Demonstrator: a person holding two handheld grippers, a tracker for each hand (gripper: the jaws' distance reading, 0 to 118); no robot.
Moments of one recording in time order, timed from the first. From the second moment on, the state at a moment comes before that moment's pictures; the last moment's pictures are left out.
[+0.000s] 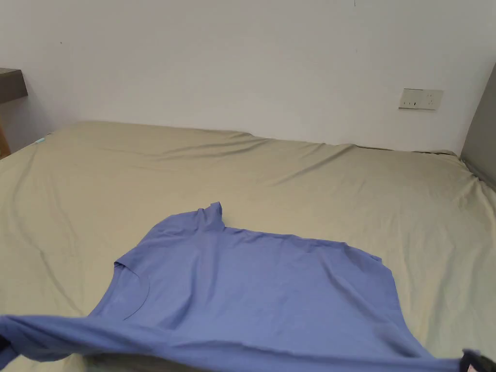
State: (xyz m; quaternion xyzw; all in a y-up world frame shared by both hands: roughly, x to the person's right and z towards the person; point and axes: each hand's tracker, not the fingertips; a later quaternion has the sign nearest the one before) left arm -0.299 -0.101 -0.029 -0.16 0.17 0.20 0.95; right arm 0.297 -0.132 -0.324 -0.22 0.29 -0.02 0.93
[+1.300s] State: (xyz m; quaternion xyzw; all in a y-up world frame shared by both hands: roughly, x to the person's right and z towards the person) left arm -0.213 -0.113 -0.009 -0.16 0.23 0.04 0.96; right arm 0.318 -0.113 -0.227 -0.16 0.23 -0.05 0.96
